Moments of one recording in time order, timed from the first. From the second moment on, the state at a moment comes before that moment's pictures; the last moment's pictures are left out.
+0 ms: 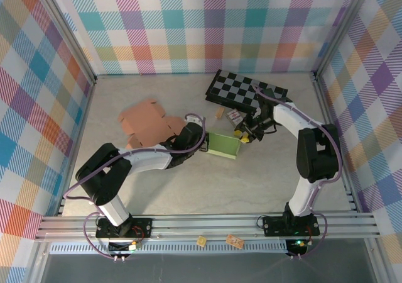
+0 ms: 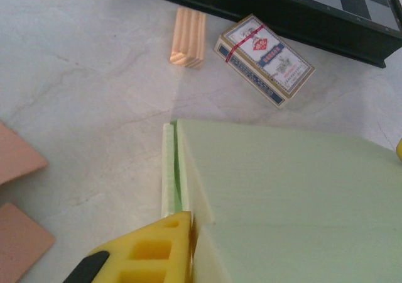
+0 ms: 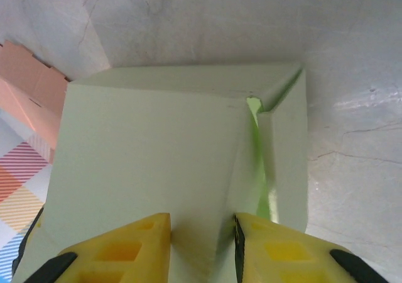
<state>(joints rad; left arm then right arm) -0.79 1.67 0.87 0.18 -0.20 -0.51 0.24 1.82 1.30 -0.86 -0.62 0.79</state>
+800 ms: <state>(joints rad) -0.82 1.47 0.81 -0.06 -0.06 -0.67 0.30 1.80 1.29 -0.86 -0.50 0.70</state>
